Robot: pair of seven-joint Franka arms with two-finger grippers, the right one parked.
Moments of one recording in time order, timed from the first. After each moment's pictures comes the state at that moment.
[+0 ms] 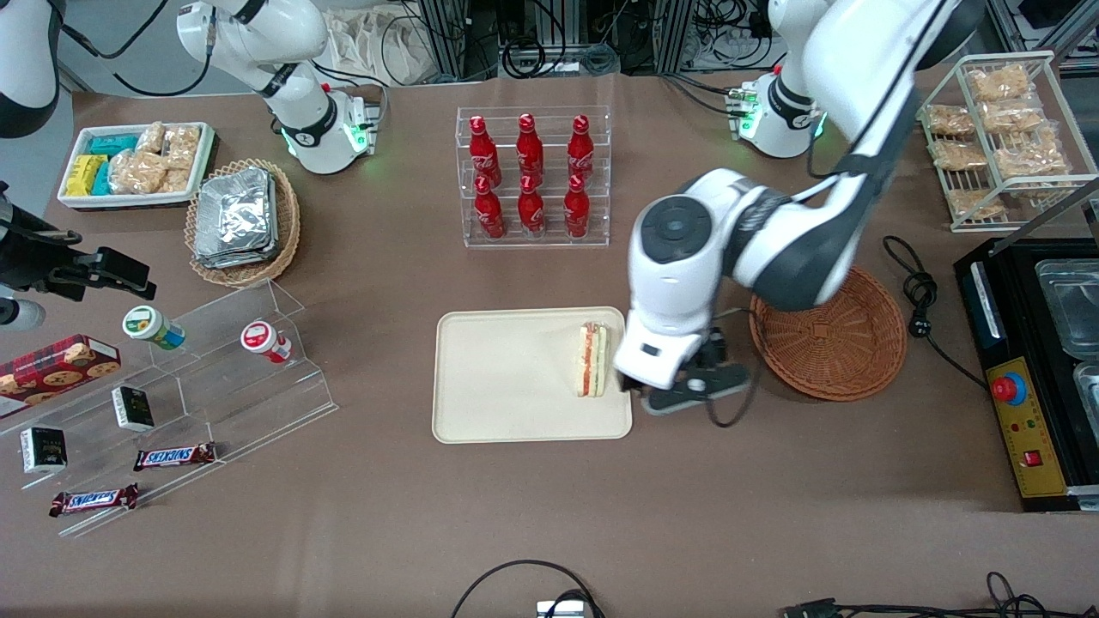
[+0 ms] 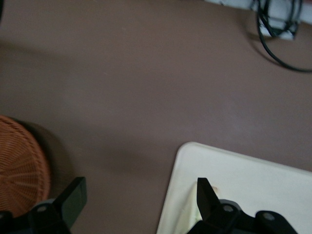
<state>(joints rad) -0.13 0.59 -0.55 -1.28 0.54 1.84 -1.03</state>
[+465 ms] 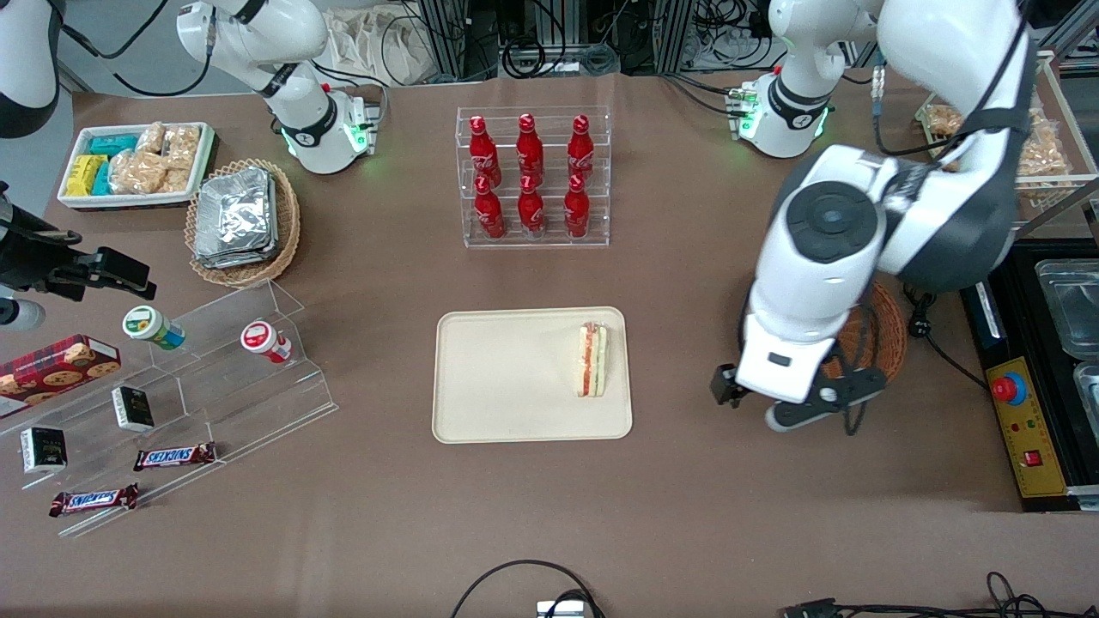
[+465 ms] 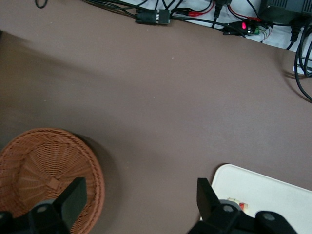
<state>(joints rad) 0.02 0.48 -0.56 -1.28 0.43 1.76 -0.87</state>
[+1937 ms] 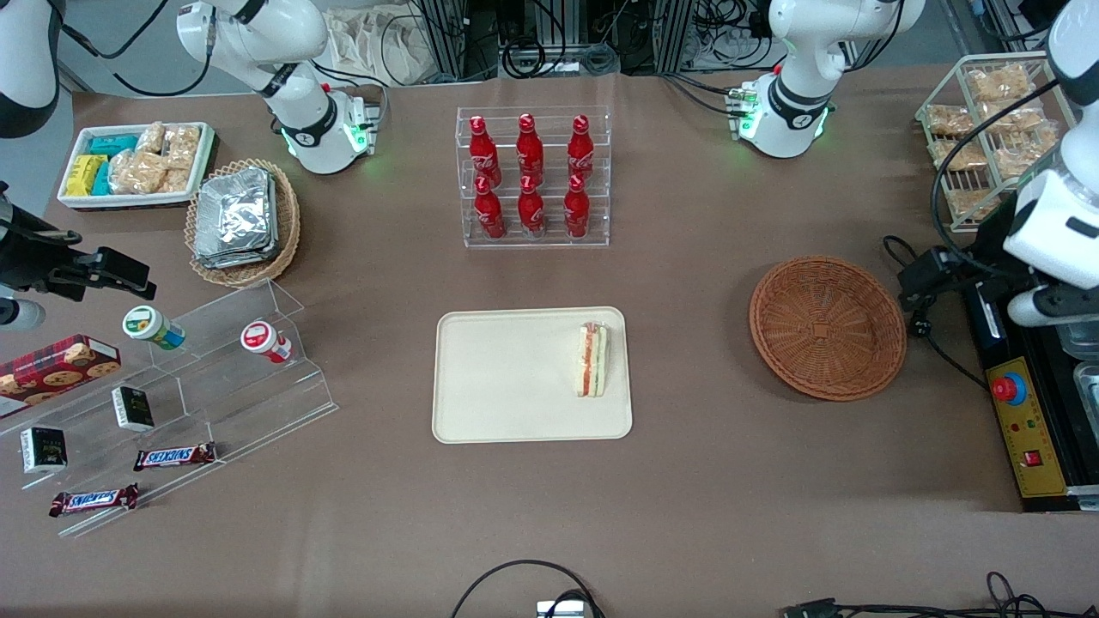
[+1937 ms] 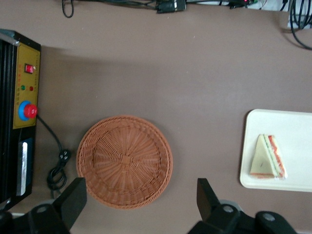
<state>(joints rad) 0.03 0.10 -0.16 -1.43 0.02 1.60 -0.23</state>
